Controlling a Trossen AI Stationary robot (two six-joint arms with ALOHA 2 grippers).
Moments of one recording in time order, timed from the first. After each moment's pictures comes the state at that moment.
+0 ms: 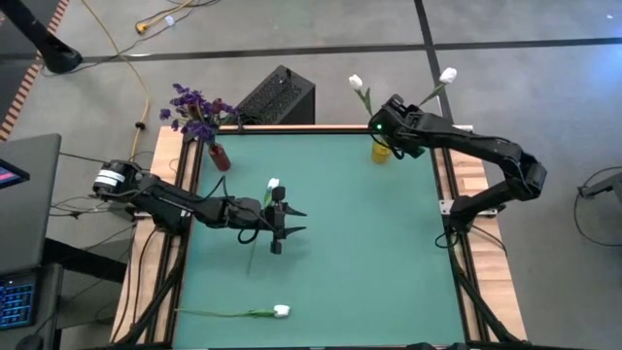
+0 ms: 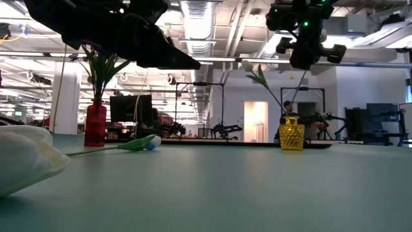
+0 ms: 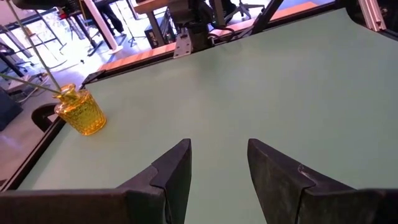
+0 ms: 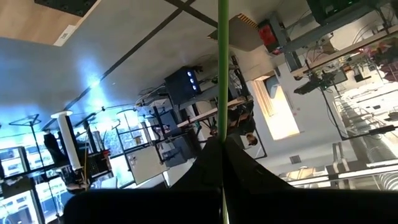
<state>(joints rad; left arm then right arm) -0.12 1.46 0.59 0.59 -0.19 0.23 -0.53 1.39 1.22 -0.96 1.17 -1.60</state>
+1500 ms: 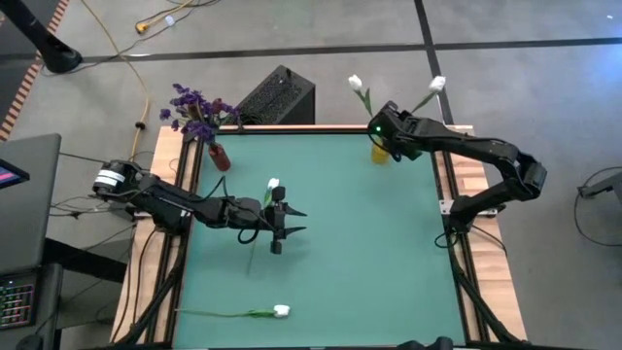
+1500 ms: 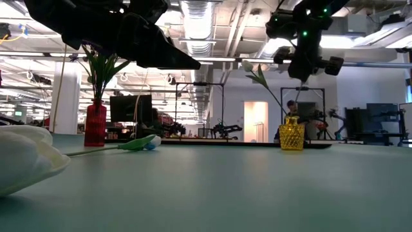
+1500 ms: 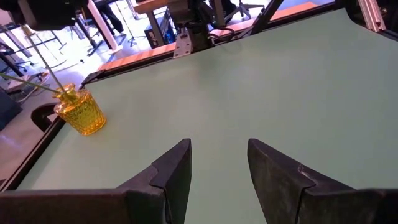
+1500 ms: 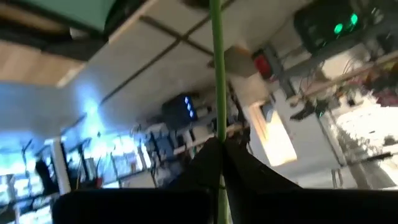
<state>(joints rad) -0.12 1.46 0.59 0.59 -0.19 0.23 -0.55 1.40 1.12 -0.81 1.06 -1.66</state>
